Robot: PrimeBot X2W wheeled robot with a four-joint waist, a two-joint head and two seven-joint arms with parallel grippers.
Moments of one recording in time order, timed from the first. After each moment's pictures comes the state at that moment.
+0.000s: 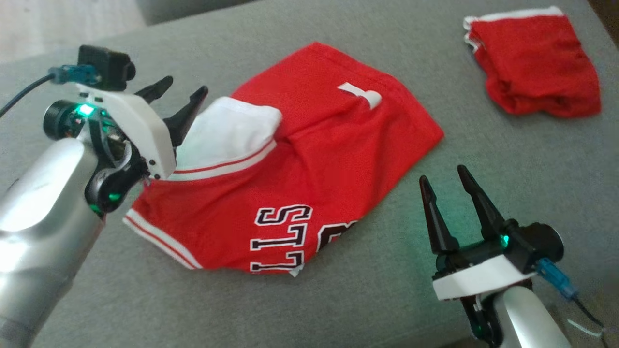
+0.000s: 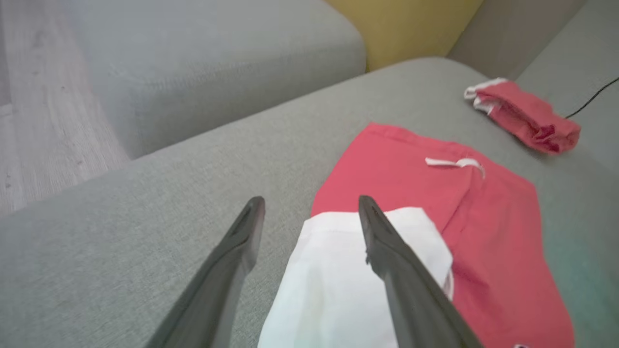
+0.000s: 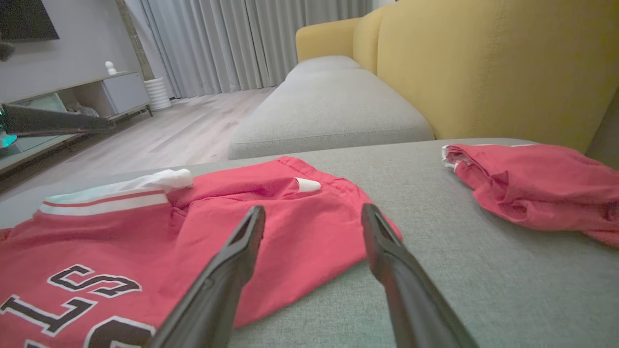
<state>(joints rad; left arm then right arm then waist) -0.82 0.52 -0.76 0.40 -0.93 -0.12 0.39 -0.08 -0.08 0.22 0.17 0.16 0.12 -0.26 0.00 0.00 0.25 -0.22</state>
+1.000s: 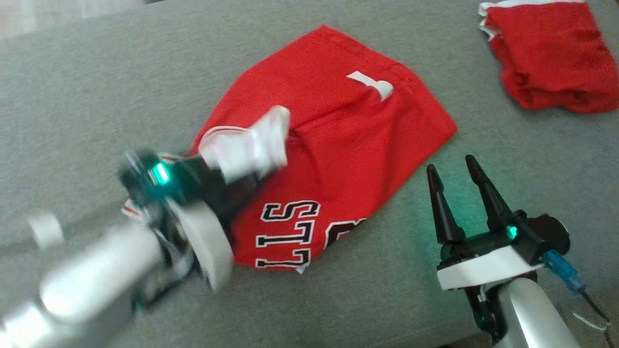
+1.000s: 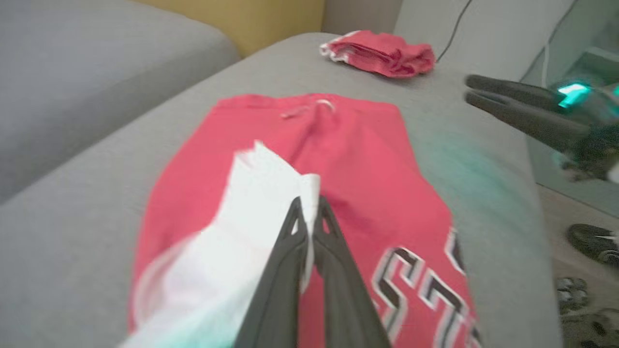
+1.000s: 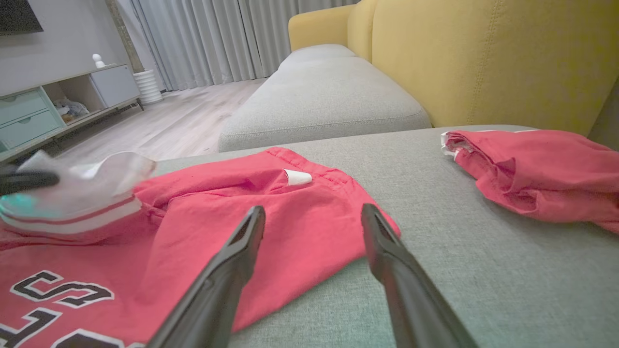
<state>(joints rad) -0.78 0.67 -1.14 0.01 -0.82 -0.05 0.13 -0.11 -0.07 0.20 0.17 0.17 0.12 -0.26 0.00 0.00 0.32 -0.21</state>
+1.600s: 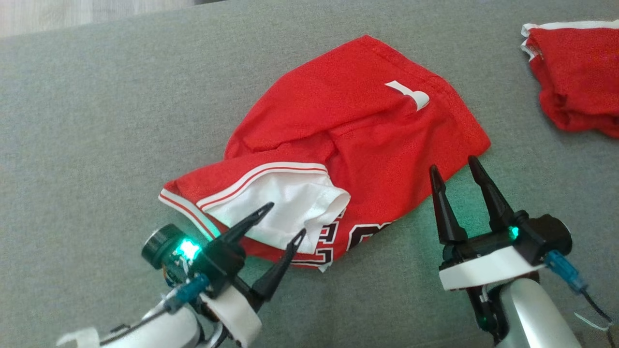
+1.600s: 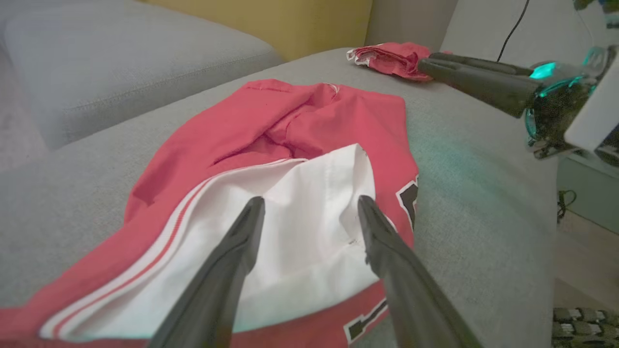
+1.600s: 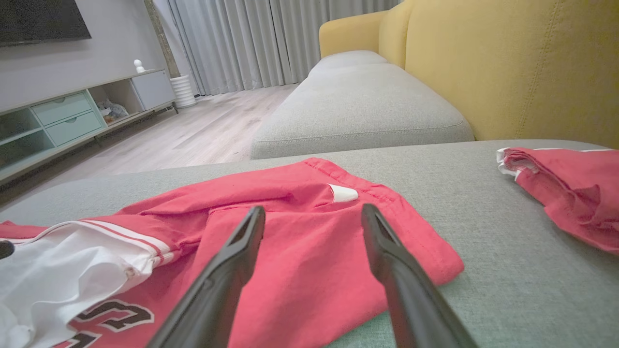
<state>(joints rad) -0.53 0.62 -1.19 -0.08 -0.66 0.25 -0.06 -0.11 -0.08 0.19 0.17 0.17 0.12 -0.26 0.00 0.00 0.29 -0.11</state>
